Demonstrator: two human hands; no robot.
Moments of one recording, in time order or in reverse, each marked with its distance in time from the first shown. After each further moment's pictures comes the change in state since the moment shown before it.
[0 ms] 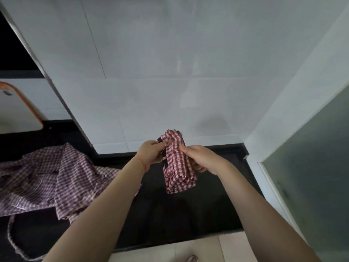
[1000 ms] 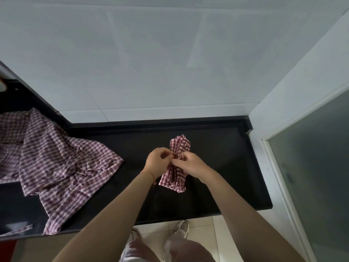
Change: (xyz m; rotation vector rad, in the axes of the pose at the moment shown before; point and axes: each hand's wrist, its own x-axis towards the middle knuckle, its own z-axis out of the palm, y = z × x) left_hand 0.046 -0.155 0.062 0.609 0.125 0.069; right_hand 0.072 0.152 0.048 0.143 -0.065 0.145
